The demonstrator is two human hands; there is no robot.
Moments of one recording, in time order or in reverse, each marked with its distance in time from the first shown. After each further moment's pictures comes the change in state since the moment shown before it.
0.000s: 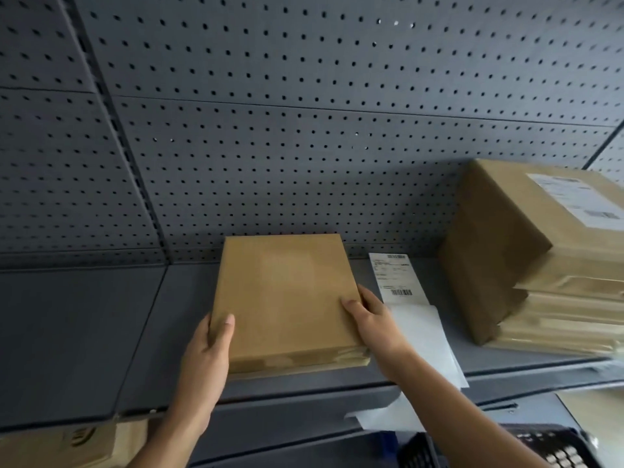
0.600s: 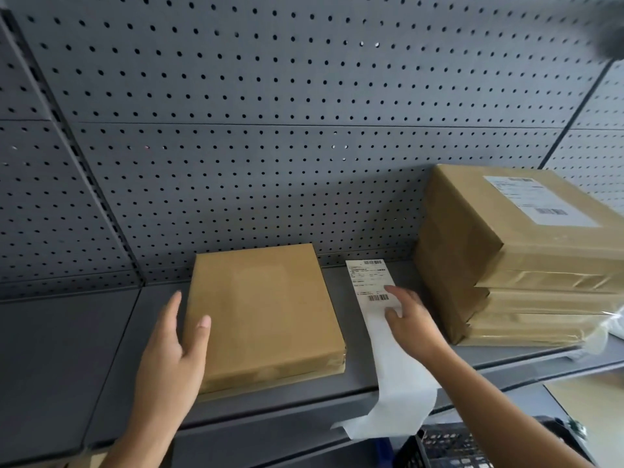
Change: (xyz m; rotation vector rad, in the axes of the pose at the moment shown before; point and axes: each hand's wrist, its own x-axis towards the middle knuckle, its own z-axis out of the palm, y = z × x) left_hand -0.008 0.028 -0.006 0.387 0.086 0.282; right_hand 0.017 0.021 -0.101 -0.547 0.204 -0.183
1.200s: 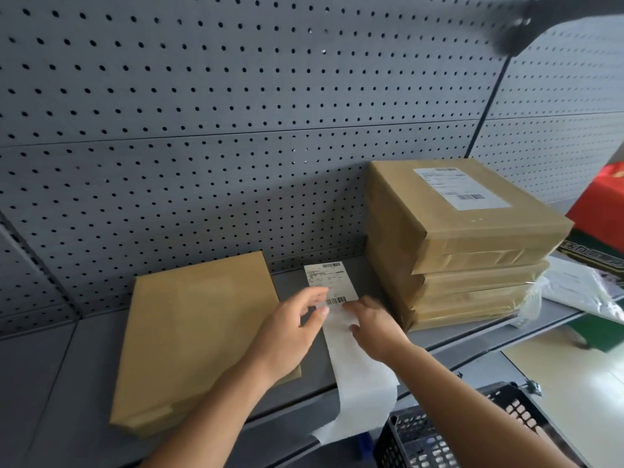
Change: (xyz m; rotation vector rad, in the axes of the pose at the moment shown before) left_hand -0.012 0.114 0.134 -0.065 -0.622 0.474; right_hand 0.012 0.050 0.000 -0.435 -0.067 -0.101
